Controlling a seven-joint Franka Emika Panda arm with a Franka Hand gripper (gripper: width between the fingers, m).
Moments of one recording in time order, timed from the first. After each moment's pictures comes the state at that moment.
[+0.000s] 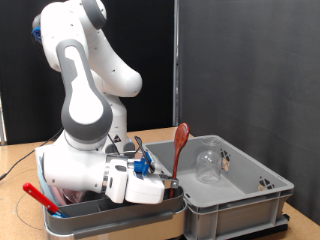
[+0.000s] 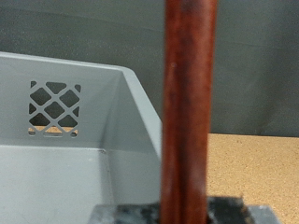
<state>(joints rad) -1.03 0.63 0.73 -2.00 1.10 1.95 -1.79</state>
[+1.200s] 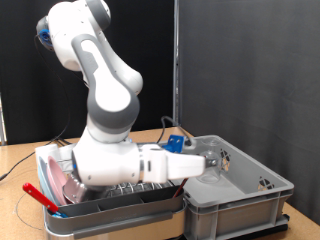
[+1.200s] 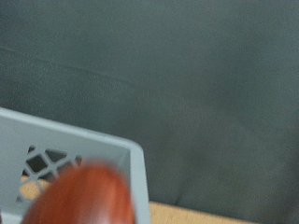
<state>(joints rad) -0.97 0.66 0.81 -1.92 1.10 1.85 -1.86</state>
